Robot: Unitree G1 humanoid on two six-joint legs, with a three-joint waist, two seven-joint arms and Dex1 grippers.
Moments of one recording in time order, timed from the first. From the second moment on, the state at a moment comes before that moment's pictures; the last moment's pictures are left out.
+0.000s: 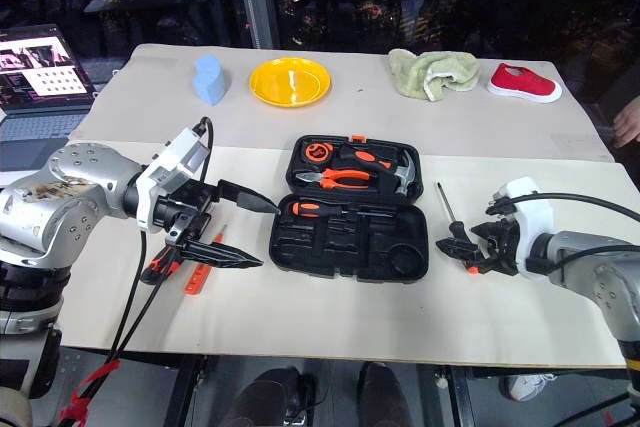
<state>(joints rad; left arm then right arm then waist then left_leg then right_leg) -0.69 0.83 -0.10 -0.25 -0.61 0.77 -1.45 -0.24 -1.02 -0.11 -0.15 0.75 1.02 0.57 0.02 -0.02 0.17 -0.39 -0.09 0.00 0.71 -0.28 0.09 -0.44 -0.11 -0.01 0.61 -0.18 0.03</state>
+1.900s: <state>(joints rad) -0.70 0.93 -0.12 -0.21 -0.55 0.68 -1.45 -0.87 -0.77 0.44 0.36 -0.01 0.20 1.37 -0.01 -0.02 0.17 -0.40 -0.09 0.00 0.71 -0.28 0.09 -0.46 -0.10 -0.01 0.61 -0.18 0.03</state>
